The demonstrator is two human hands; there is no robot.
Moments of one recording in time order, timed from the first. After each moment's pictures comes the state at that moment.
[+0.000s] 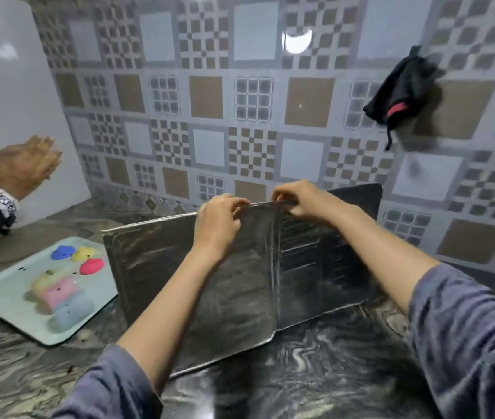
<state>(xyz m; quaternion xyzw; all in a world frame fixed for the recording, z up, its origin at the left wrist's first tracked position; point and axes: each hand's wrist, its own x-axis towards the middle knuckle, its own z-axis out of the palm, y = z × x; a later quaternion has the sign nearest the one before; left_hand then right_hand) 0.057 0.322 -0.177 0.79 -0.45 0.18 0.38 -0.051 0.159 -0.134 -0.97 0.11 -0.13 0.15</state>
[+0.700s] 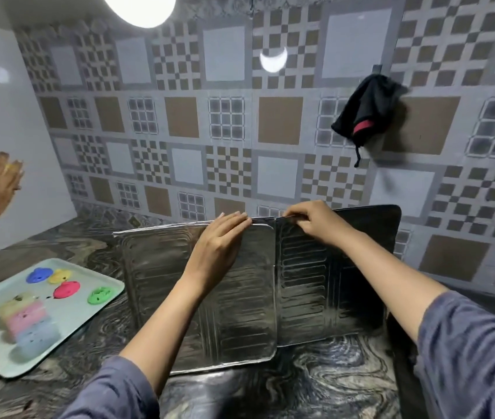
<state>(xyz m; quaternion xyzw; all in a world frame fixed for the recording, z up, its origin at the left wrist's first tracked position) 0.049 0.265 -0.212 0.65 -0.60 0.34 0.32 -0.104 0.097 -0.141 -0.94 0.15 -0.20 0.24</state>
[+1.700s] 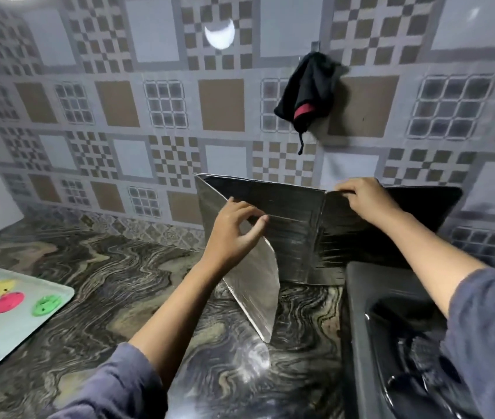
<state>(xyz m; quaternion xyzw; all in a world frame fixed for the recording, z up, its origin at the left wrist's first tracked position) -0.044 0.162 -0.178 0.66 -0.57 0.11 0.48 -0.216 -0.051 -0.142 -0.87 0.36 -0.29 0.17</state>
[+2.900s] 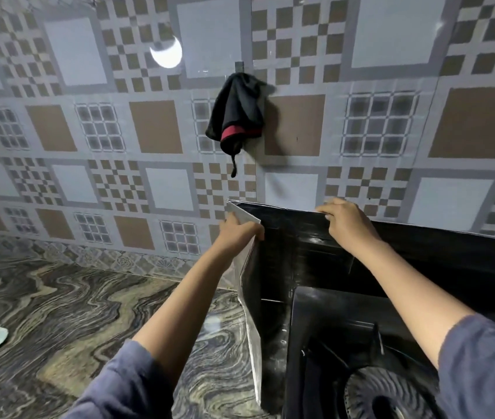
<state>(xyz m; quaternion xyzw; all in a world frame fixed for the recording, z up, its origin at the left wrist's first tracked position) -0.116 0.036 -0.147 0.75 -0.35 -0.27 0.50 -0.277 -0.121 -0.163 -0.87 0.38 -0.29 0.11</state>
